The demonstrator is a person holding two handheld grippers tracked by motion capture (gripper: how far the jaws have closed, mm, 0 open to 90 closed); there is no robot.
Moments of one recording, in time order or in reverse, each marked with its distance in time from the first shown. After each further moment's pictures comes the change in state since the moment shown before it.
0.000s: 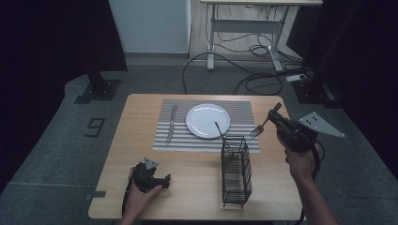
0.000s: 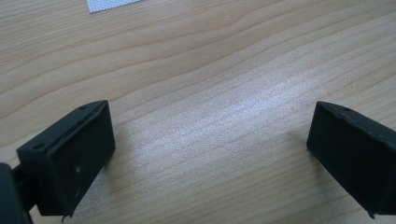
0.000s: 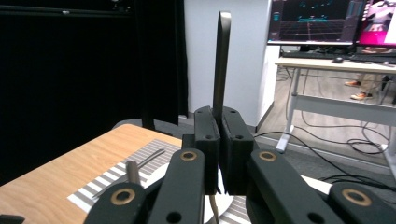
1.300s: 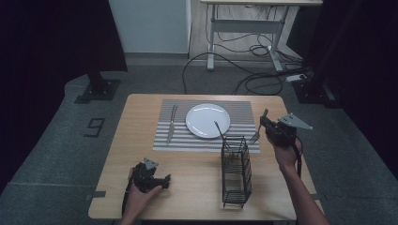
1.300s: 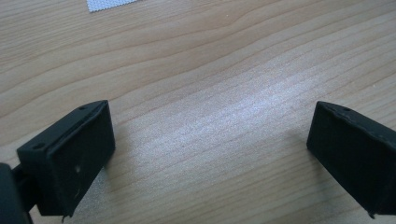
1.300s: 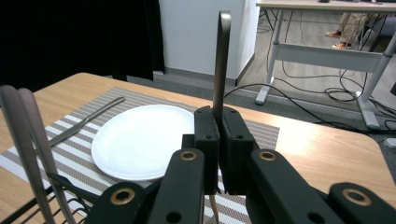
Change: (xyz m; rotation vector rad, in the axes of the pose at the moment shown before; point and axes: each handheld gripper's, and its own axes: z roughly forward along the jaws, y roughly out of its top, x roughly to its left) left arm 0.000 0.000 0.000 0.000 0.000 0.001; right arm -0.035 -0.077 0.066 0.196 -0.093 0.013
